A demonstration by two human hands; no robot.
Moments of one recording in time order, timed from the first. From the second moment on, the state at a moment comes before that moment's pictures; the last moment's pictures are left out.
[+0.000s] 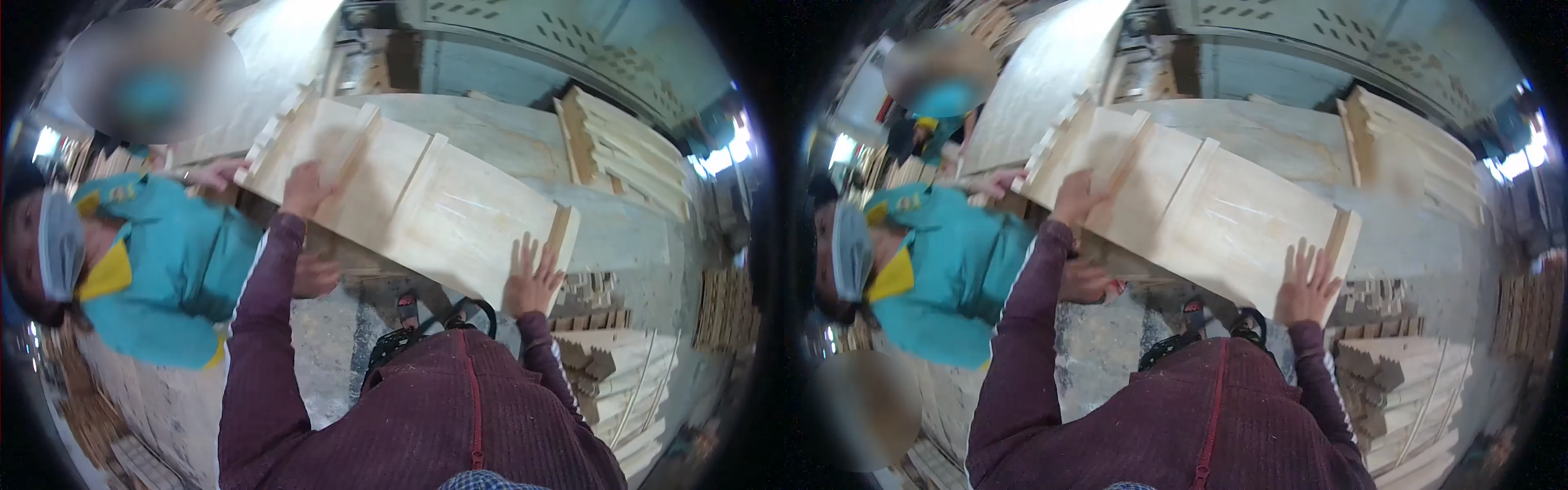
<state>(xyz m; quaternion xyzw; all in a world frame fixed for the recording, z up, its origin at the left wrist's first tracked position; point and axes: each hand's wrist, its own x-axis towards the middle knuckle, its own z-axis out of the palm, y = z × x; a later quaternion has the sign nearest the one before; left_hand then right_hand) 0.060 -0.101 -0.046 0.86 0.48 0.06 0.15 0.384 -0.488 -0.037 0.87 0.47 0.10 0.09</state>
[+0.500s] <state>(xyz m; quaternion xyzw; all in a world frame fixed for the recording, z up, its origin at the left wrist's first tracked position) 0.311 -0.266 -0.096 0.85 0.41 0.20 0.28 0.578 -0.688 -0.078 0.99 -0.06 0.05 -0.11</state>
